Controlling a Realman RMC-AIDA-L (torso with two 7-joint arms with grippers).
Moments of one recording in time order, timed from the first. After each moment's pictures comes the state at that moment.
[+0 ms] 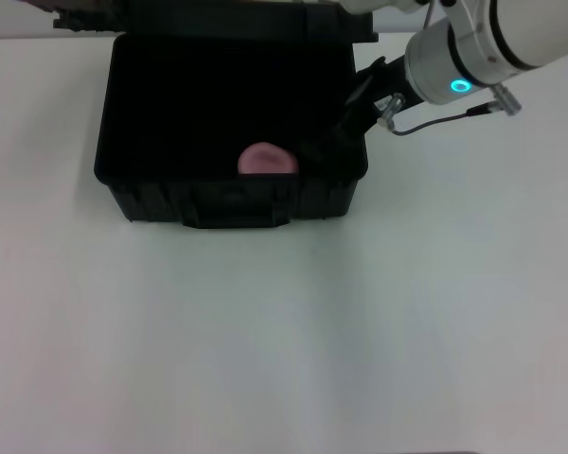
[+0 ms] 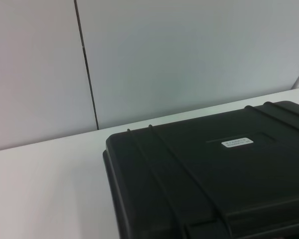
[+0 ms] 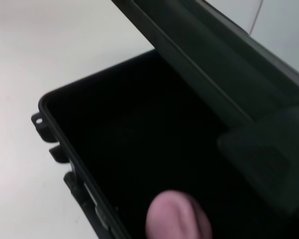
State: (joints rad) left arm -0.81 -2.04 1.27 1.75 -0.27 -1.76 -0.11; right arm 0.81 2.07 -1.50 -0.99 0.75 1.10 -0.76
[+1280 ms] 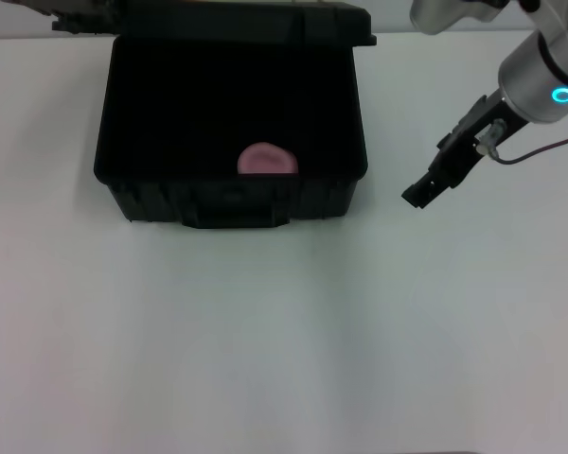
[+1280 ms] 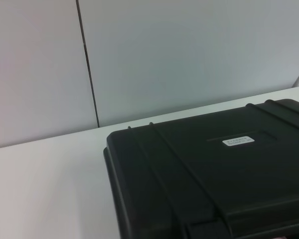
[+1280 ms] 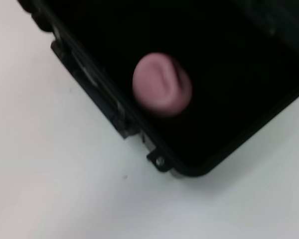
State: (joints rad) left arm -0.80 -2.04 1.27 1.75 -0.27 -1.76 -0.11; right arm 0.78 2.06 -1.39 -1.22 0.48 1.57 -0.62
